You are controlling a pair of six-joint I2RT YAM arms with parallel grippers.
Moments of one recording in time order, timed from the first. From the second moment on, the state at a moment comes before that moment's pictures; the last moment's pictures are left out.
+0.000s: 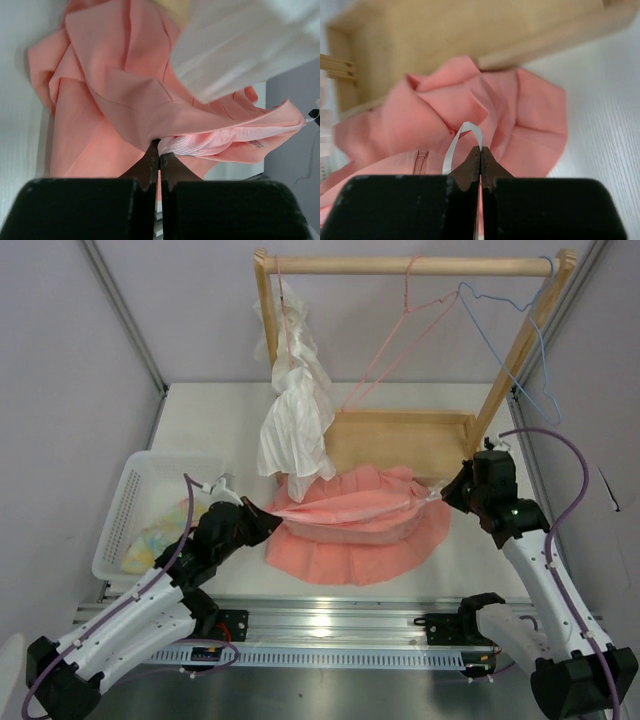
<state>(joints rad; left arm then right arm) -0.66 0.63 0.48 -0.32 -0.17 -0.99 0.23 0.92 0.95 -0.67 0.09 0.59</state>
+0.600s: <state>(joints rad) -0.65 0.85 0.36 -0.08 -0.03 -0.93 0.05 0.98 0.64 -0.48 -0.05 0.61</state>
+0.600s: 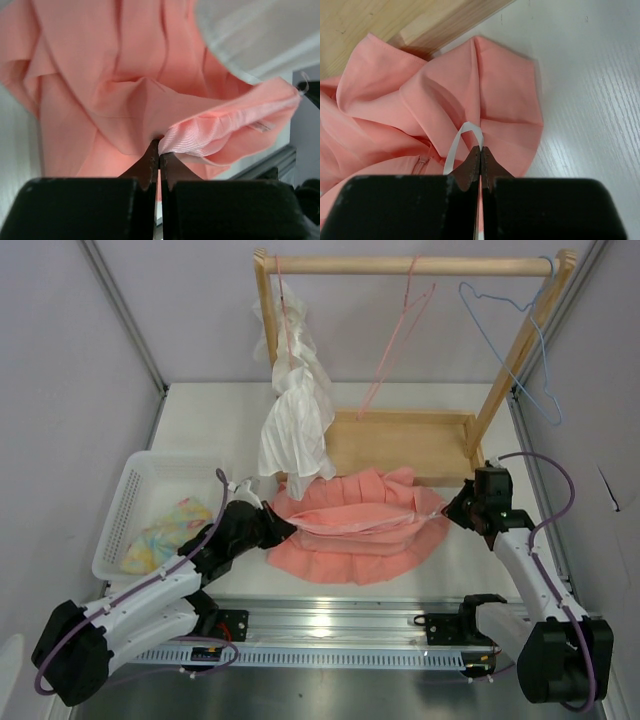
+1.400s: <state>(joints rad) -0.65 0.72 0.44 -0.19 -0.05 -0.79 0.04 1.10 0.64 -0.40 -0.03 0.59</state>
